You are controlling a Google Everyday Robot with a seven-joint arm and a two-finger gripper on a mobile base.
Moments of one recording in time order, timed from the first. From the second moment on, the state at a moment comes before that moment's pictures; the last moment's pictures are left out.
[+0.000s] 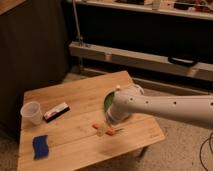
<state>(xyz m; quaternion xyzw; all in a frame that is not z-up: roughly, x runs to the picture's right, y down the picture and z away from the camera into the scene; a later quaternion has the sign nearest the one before) 0.005 0.197 0.752 -0.34 -0.03 0.35 0.87</state>
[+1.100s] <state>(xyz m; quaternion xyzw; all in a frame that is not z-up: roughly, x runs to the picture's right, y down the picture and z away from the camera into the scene) 0.014 0.232 0.793 -0.34 0.02 0.36 0.87</state>
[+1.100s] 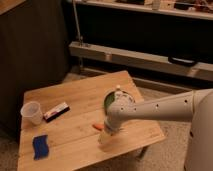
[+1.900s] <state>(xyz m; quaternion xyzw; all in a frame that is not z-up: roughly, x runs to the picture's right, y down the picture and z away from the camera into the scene) 0.018 0.230 0.799 -0.33 0.04 0.38 0.87</state>
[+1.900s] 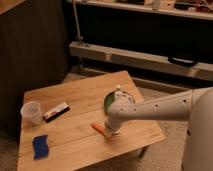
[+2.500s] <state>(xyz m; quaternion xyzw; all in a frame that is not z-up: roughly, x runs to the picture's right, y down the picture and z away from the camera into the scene) 0.013 0.228 0.800 -0.33 0.04 0.37 0.87</state>
